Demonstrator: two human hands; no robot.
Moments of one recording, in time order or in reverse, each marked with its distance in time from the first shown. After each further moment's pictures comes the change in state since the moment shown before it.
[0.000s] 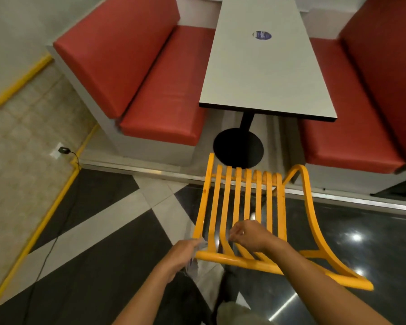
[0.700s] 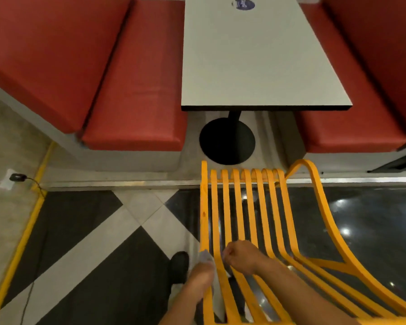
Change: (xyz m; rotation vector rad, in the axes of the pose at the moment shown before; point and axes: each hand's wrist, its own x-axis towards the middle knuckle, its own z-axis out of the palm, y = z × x) left_hand 0.185 0.013 0.007 0.100 0.024 -0.249; right_hand 0.133 -0.016 0.019 0.077 -0.143 0.175
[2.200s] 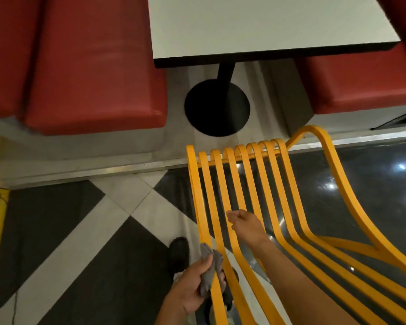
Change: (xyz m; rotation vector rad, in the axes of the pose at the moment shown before) left_hand 0.099 -0.040 -0.031 -0.808 -0.682 -0.027; right_hand 0.116 0.009 0.009 0.726 0.382 0.298
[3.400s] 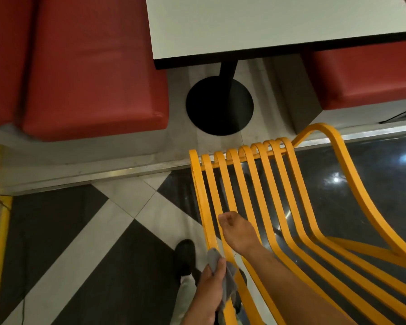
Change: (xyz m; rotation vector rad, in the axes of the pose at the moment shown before) left_hand -0.001 0.014 0.046 0.547 0.574 -0.039; right_hand 0.018 -0.010 0.043 -0.279 0.011 -0.138
